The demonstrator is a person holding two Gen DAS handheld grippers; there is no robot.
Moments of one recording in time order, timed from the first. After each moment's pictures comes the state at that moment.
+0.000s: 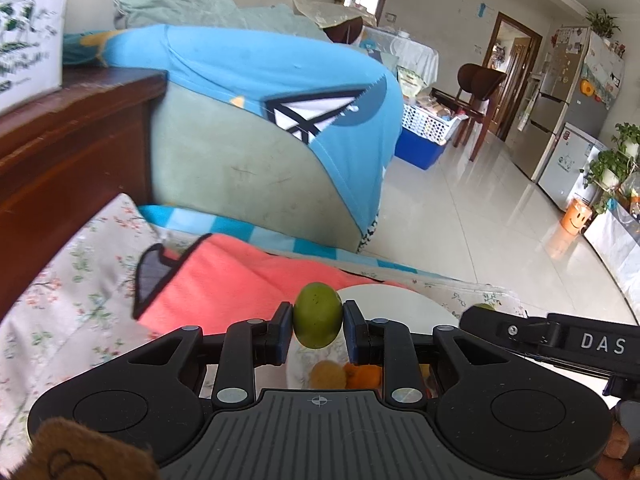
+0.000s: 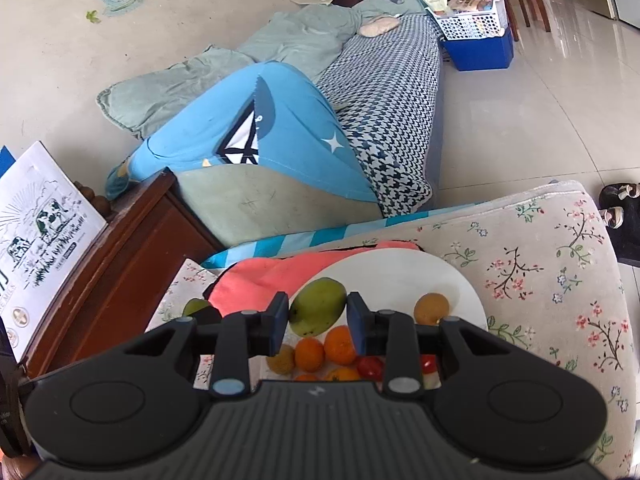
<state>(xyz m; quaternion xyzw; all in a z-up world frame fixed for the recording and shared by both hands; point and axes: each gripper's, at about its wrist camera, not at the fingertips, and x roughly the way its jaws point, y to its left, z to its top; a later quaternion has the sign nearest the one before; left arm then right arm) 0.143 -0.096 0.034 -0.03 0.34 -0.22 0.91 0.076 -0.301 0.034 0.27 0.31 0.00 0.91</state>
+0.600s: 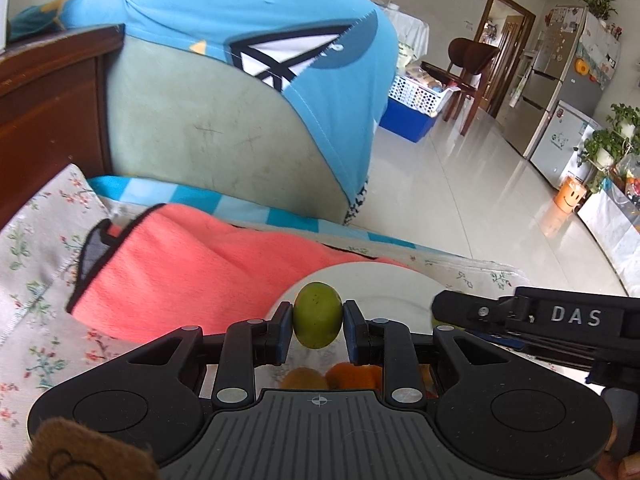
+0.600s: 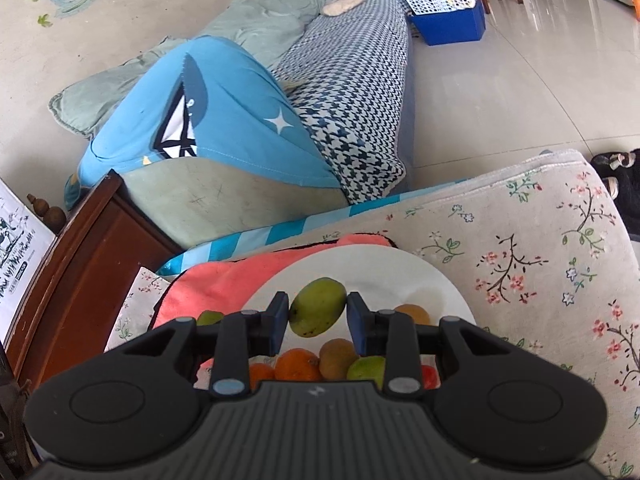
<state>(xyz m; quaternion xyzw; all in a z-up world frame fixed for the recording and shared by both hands) 0.173 -0.129 -0.008 -0.03 0.37 -0.25 0.89 0.114 -0.322 -0.008 0.30 0.35 -0.03 0.89</state>
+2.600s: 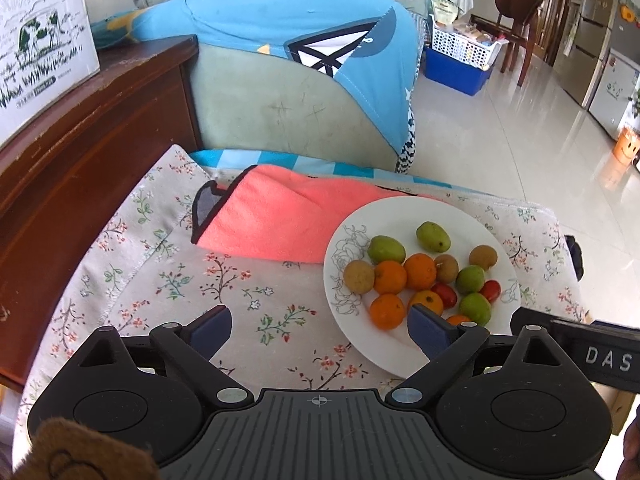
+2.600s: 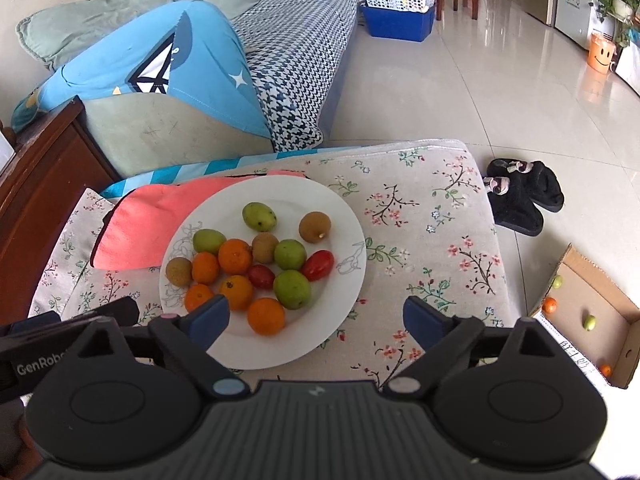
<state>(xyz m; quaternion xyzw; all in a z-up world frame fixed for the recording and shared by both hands) 0.091 -0.103 0.052 0.06 0.43 -0.14 0.89 0.033 -0.285 0.042 0.17 0.43 -0.14 0.87</state>
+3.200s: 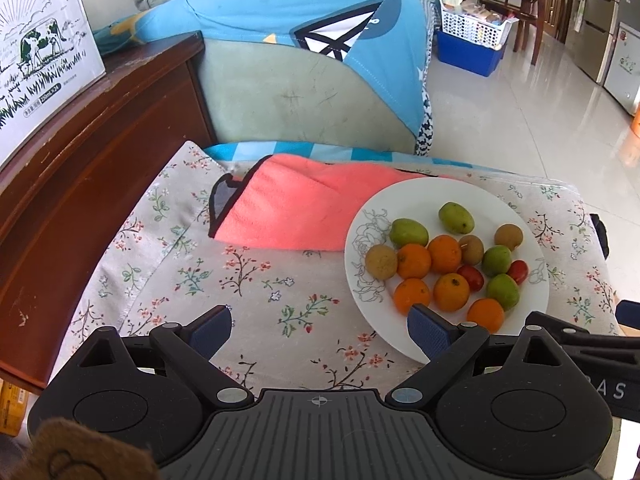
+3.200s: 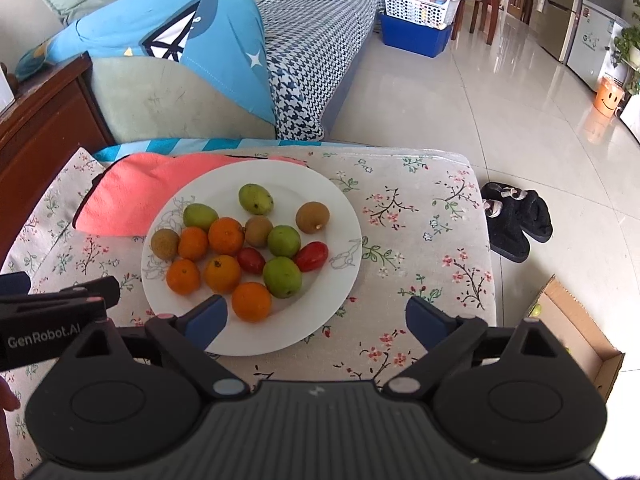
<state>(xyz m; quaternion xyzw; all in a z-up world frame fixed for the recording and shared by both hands) 0.093 -0.108 0.043 0.10 0.43 -0.11 0.89 0.037 -0.269 0.031 0.10 0.45 -0.13 0.88</state>
